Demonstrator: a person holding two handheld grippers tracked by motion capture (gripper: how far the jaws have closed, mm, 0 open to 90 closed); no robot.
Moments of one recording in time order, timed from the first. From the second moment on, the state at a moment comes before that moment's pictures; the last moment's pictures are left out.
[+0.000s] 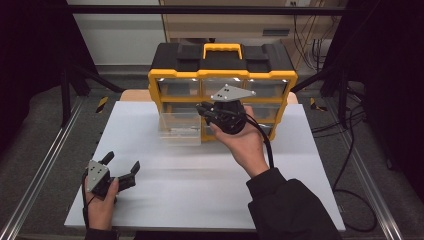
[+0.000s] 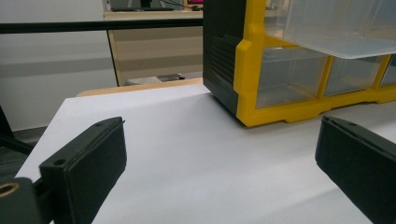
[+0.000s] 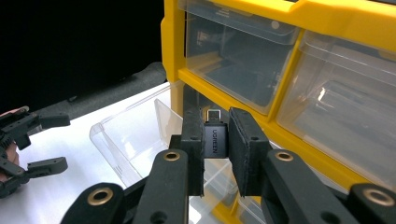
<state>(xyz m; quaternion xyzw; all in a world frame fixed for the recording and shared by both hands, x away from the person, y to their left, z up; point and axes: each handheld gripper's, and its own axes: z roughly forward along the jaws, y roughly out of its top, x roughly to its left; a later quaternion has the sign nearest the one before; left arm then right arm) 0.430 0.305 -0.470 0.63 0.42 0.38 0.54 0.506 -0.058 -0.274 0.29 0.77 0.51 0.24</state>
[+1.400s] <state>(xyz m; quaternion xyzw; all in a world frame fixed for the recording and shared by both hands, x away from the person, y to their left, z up) 0.431 0.306 -0.470 0.63 0.42 0.38 0.54 0.514 -0.029 -0.278 0.27 0.80 0.49 0.22</state>
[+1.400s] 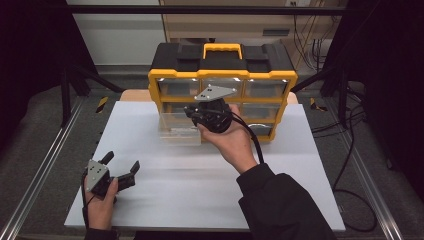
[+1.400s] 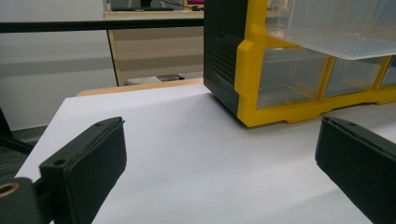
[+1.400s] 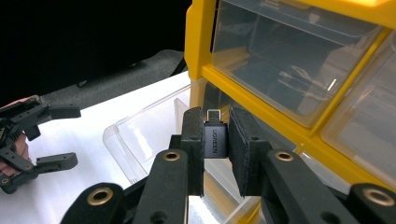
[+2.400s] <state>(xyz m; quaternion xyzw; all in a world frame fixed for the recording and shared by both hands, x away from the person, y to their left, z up) 0.431 0.306 -0.470 0.63 0.42 0.37 0.54 0.520 -0.019 -0.287 0.27 0.82 0.47 0.20</state>
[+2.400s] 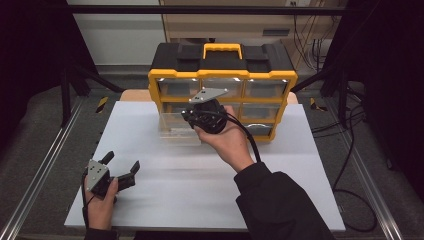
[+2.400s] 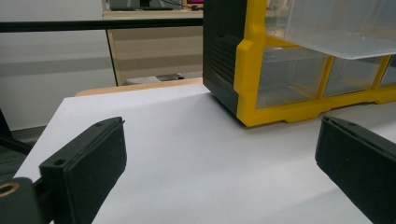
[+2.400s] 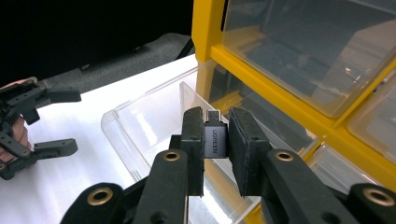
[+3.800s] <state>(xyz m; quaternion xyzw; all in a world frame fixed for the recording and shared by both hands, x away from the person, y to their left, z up) 0.432 0.306 -0.470 0.63 0.42 0.37 0.54 0.533 -0.005 -0.302 0.29 0.83 0.43 0.19</state>
